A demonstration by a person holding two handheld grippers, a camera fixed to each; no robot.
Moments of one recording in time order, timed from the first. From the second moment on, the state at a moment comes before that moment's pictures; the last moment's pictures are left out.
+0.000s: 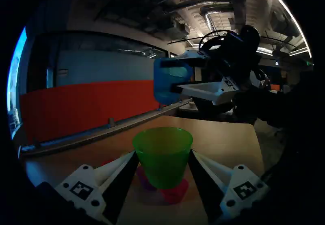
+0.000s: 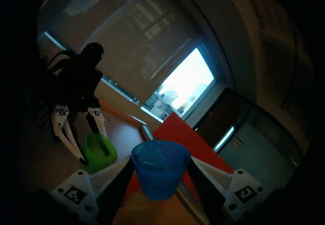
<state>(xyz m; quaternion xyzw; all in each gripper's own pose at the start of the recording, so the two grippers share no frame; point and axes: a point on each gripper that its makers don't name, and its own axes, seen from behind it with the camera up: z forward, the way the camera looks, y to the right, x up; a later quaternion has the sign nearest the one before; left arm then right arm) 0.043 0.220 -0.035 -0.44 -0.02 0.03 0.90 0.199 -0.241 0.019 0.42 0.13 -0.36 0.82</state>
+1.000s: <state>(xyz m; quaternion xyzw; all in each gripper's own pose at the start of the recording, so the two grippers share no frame) 0.053 0.228 -0.046 -0.45 -0.01 0.02 0.89 0.229 -0.278 0.021 0.40 0.19 -0.47 0.76</state>
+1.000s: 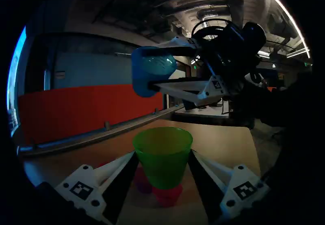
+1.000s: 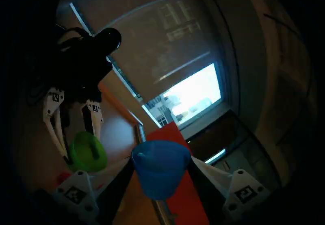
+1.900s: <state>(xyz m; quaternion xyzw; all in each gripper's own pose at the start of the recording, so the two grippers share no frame) 0.058 0.238 -0.053 -0.46 0.00 0.04 0.89 0.244 -0.285 0.015 0.37 0.23 -0.53 0.73</state>
